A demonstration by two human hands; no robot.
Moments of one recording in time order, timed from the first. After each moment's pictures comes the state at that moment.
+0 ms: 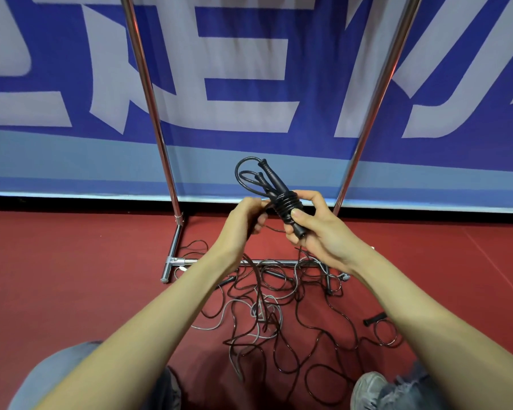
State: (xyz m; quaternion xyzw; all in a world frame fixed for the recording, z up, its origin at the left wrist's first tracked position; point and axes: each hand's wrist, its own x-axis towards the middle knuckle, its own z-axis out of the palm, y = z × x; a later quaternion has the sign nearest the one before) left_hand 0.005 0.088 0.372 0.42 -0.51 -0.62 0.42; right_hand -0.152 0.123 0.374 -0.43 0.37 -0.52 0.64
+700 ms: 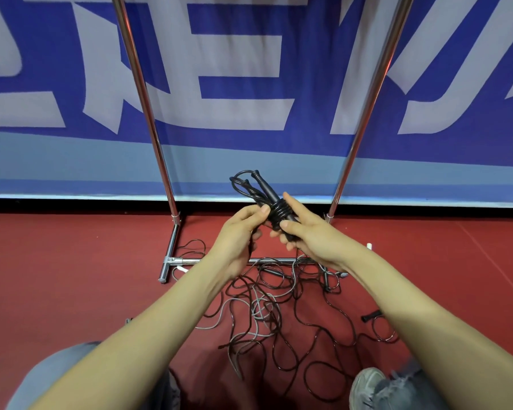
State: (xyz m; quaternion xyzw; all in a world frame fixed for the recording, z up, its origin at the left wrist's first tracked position) left_hand 0.003 0.094 0.359 0.43 -0.45 -0.67 0.41; right_hand -0.149 0.121 0.370 -0.51 0.50 -0.40 0.57
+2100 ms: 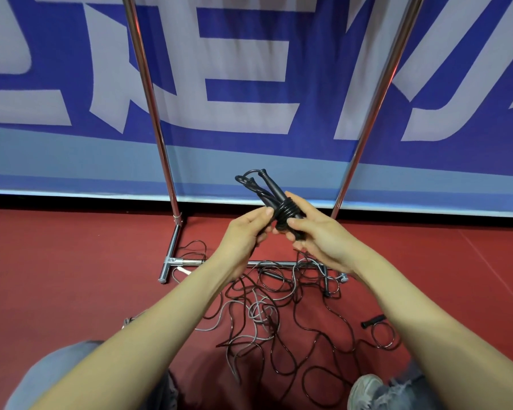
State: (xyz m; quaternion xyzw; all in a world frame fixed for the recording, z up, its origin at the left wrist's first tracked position) left_hand 0.003 0.091 0.354 0.39 -0.54 -0.63 0.41; right_hand -0.152 0.122 0.380 -0.49 0.47 -0.42 0.60
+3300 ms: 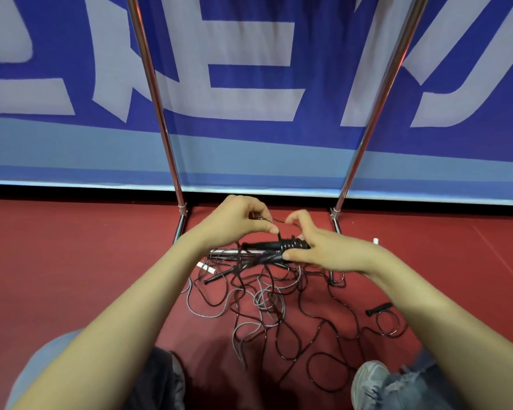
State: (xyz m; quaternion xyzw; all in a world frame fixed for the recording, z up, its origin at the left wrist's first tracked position) left_hand 0.040 0.078 0.382 0.40 -0.82 -0.36 0.21; right_hand -0.159 0.142 0.379 -0.73 0.58 -0.06 0.37
